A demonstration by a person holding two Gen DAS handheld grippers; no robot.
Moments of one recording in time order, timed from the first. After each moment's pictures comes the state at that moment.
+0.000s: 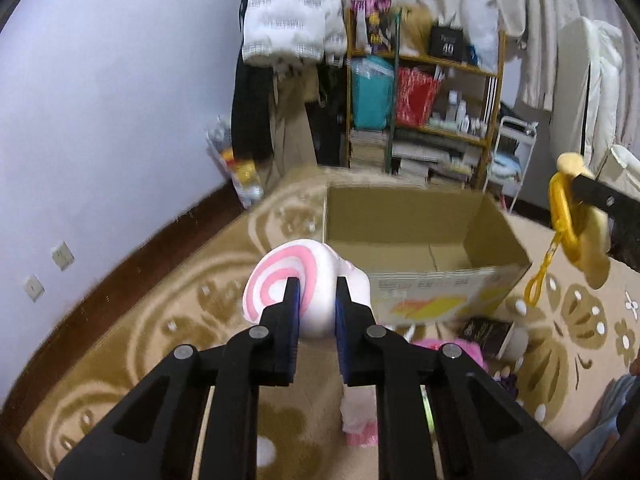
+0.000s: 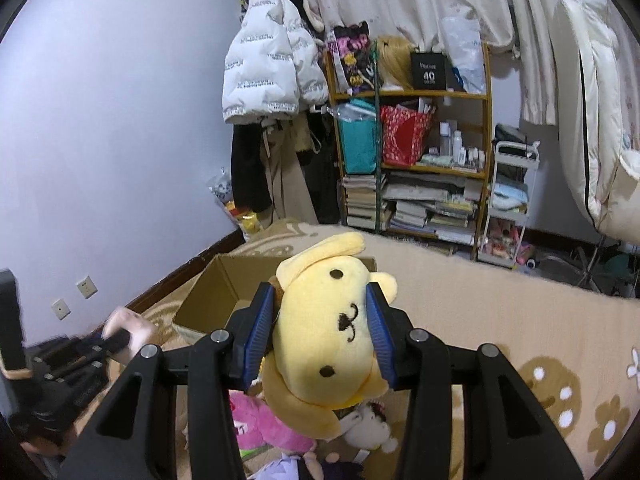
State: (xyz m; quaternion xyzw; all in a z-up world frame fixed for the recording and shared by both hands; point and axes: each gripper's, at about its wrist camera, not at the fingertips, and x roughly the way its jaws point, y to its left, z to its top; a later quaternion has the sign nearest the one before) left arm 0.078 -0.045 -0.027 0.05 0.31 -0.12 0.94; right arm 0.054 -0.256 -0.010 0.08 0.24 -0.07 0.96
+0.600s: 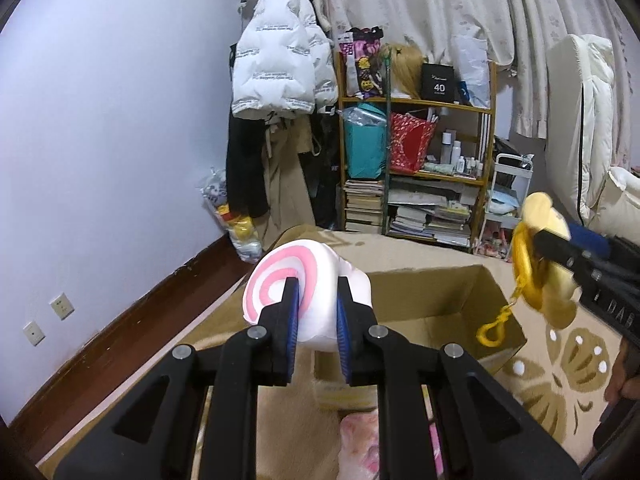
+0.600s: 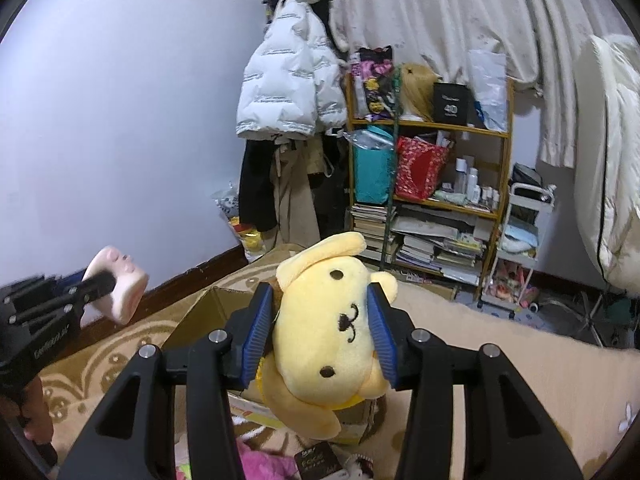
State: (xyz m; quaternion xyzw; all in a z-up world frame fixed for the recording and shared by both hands) left arm 0.122 -0.075 0.020 0.06 0.24 -0.14 0.96; right arm 0.099 -0.257 0.000 0.03 0.21 -0.05 0.98
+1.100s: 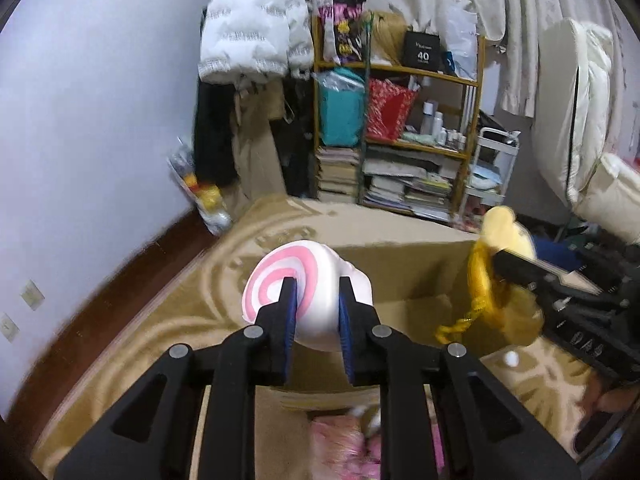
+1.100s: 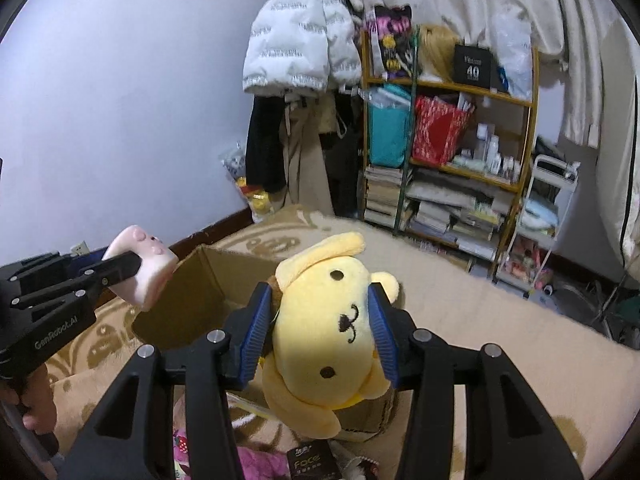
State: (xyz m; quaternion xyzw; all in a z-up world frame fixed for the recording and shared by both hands) left arm 0.161 -0.099 -0.022 0.05 0.31 -0.18 0.93; right arm 0.143 -0.262 -0.046 0.04 0.28 -0.02 0.96
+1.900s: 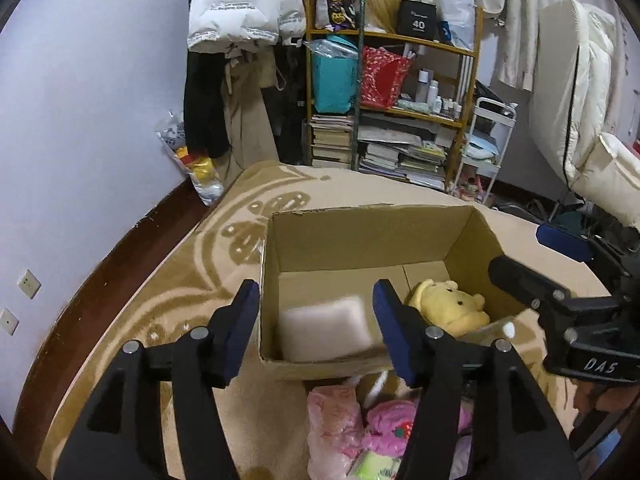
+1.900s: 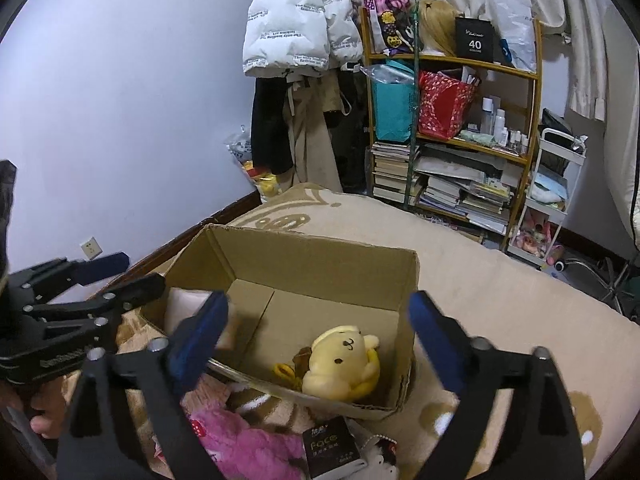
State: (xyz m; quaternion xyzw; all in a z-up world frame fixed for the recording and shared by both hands) left arm 0.159 -0.100 -0.029 0.07 0.36 -0.19 0.91; right arm 0.139 -0.267 -0.056 0.06 0.31 -0.01 0.95
